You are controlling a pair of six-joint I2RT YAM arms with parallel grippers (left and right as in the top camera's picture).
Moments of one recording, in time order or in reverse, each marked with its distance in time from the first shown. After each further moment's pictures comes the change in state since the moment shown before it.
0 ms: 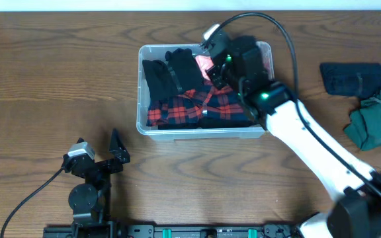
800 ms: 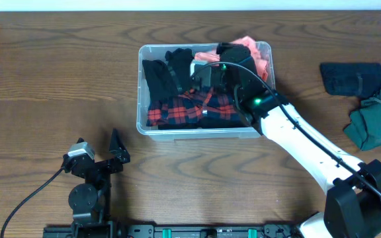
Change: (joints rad) left arm 0.000 0.000 0.000 0.000 0.000 0.000; right arm 0.009 0.003 -0.098 0.112 0.163 -1.010
